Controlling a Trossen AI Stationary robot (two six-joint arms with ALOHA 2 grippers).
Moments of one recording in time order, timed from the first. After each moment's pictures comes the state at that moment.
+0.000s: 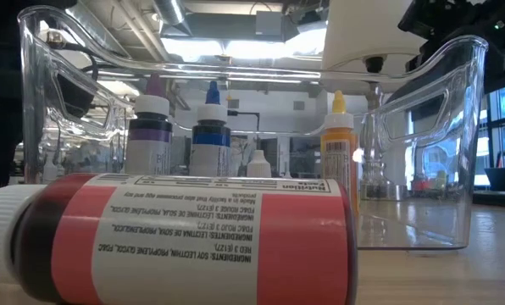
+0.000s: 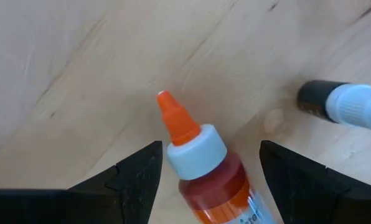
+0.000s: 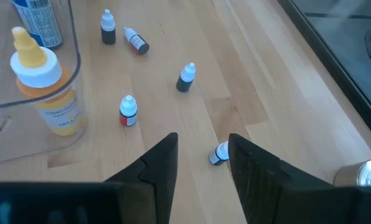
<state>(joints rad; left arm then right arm) -0.54 1.49 0.73 -0.71 -0.12 -1.32 0.44 1.12 0.60 -0.36 0.69 0.36</state>
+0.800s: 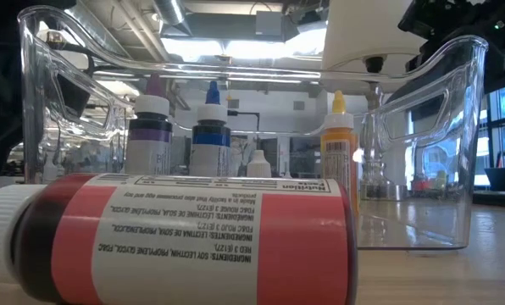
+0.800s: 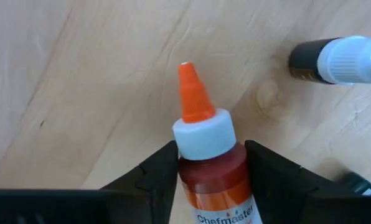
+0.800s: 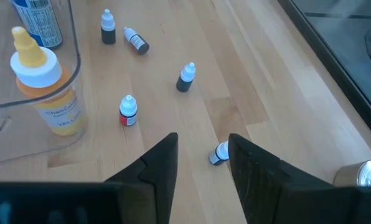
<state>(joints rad) -0.54 1.49 0.73 -0.71 -0.07 -1.16 0.44 1.12 0.60 -0.36 0.69 0.36</state>
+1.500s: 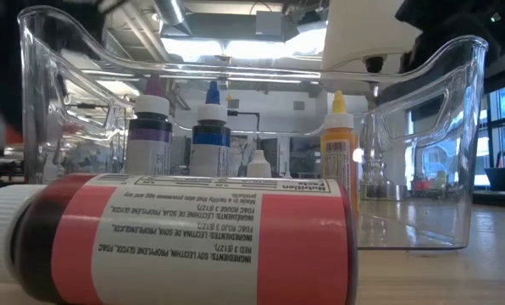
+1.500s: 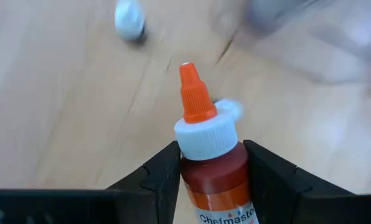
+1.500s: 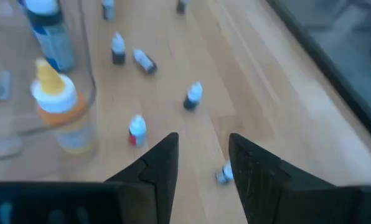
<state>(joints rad) -0.54 1.31 0.79 -0.70 -0.17 -0.99 0.44 1.12 0.60 -0.27 0.69 0.31</state>
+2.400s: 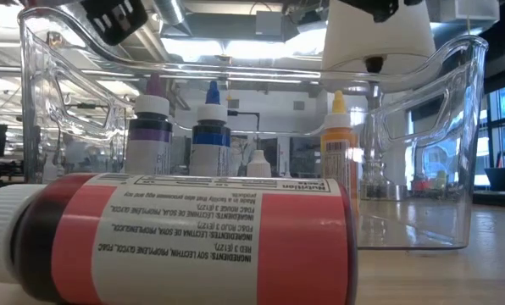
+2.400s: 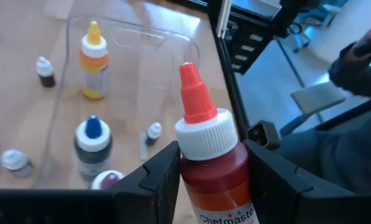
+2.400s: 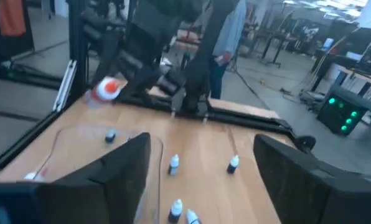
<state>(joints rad) -0.51 1.25 0.79 -0.04 -0.15 -0.55 0.41 1.12 0.60 0.43 0.44 -0.17</state>
